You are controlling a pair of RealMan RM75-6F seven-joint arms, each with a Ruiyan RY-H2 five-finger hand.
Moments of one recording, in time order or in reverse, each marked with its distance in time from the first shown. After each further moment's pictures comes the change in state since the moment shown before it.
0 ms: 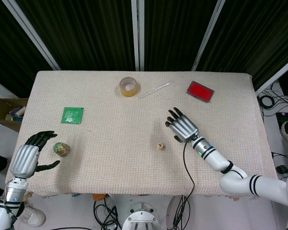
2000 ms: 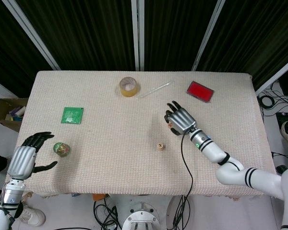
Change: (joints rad) left arm 0.014 0.005 0.001 0.006 -0.007 0.006 -0.004; right arm 0.046 0.001 0.035 0.028 -0.025 -0.052 0.111
